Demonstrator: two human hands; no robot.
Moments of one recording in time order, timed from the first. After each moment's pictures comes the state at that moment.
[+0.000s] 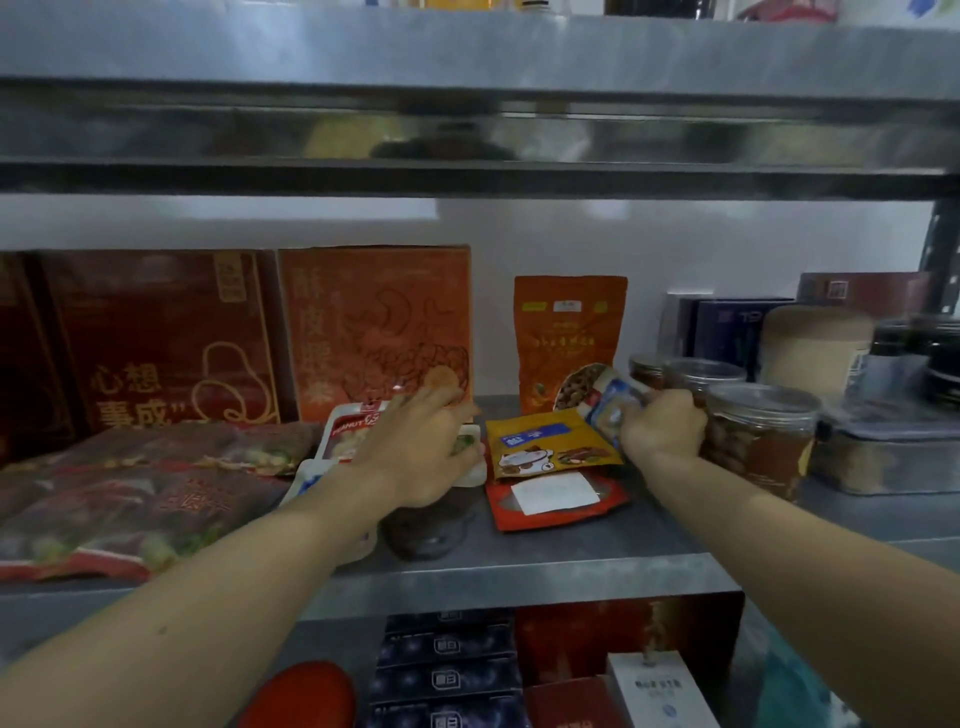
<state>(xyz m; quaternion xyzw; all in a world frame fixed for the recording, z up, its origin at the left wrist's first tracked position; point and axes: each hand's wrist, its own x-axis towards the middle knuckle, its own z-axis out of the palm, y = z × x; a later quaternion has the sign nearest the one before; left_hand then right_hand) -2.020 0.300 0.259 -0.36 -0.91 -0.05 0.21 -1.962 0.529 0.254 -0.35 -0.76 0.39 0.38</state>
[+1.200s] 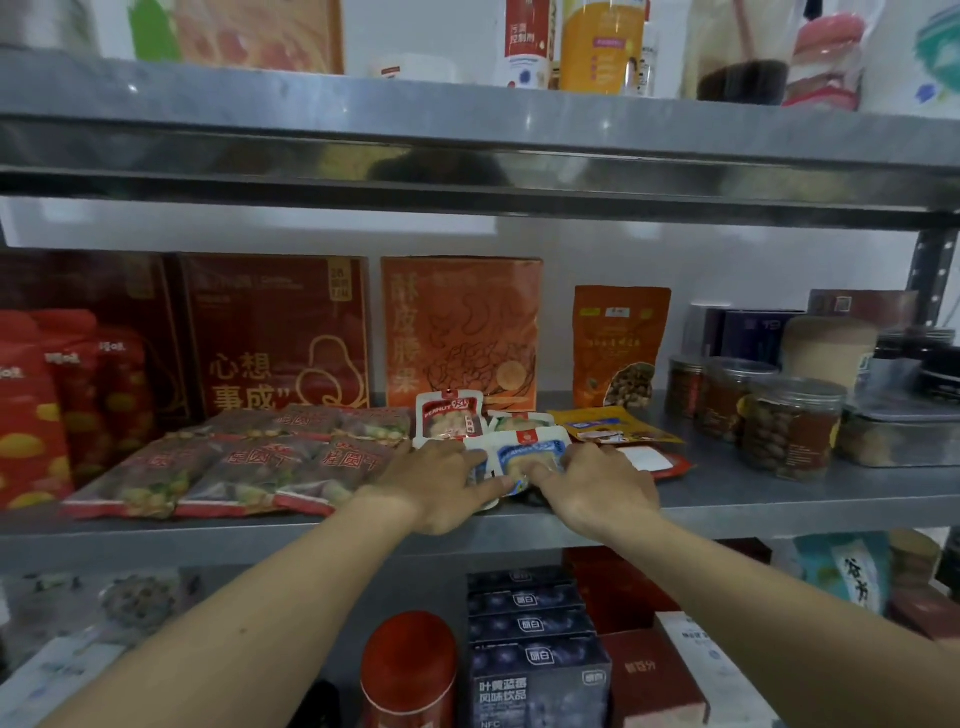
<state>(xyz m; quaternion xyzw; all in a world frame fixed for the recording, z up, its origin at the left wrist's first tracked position) -1.998 0.187 0.228 -0.33 -0.94 -0.03 0.04 -1.900 0.338 0.241 -0.25 -0.95 0.16 0.12</state>
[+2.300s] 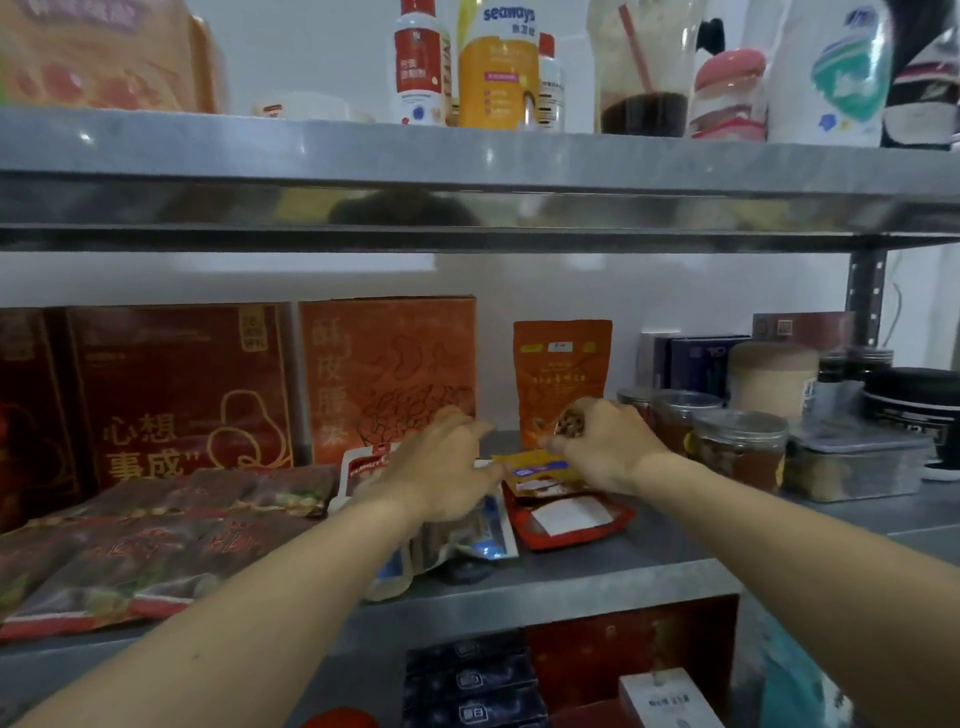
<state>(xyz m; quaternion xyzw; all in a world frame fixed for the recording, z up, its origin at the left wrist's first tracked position) -2.003 0.275 0.282 -0.38 -0.90 -0.15 0.13 -1.922 0.448 0.296 -0.17 -0.94 0.23 0.21</state>
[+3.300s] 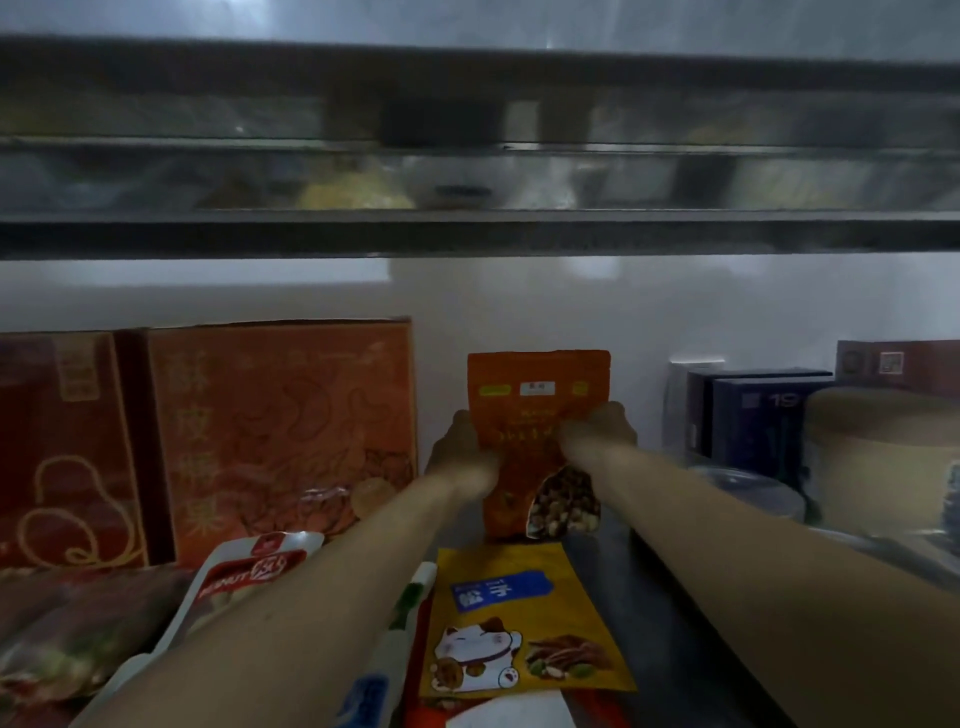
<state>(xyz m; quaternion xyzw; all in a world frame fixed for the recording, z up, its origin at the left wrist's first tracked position) -2.197 0.462 0.276 -0.22 -0.85 -0.48 0.01 -2.118 0.594 0.310 -0.28 -0.78 0.50 0.25</state>
